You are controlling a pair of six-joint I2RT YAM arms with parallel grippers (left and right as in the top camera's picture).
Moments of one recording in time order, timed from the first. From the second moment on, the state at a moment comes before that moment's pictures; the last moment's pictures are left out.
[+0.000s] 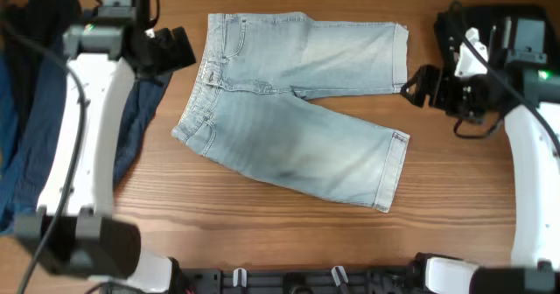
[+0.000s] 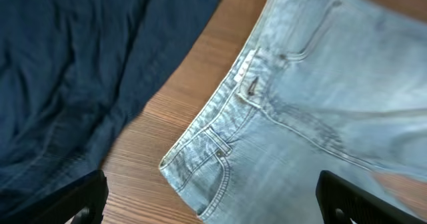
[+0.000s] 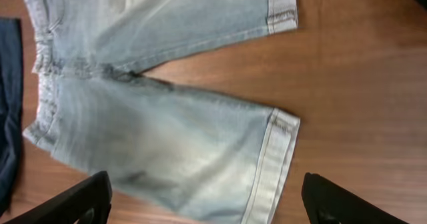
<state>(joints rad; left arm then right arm) -0.05 1.68 1.73 -1.17 -0.06 -0.39 -0.14 1.43 1.45 -1.23 -0.34 0.11</state>
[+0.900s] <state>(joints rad) -0.09 1.62 0.97 -0.64 -0.05 -0.20 0.35 1.20 0.61 -0.93 -0.12 0.88</state>
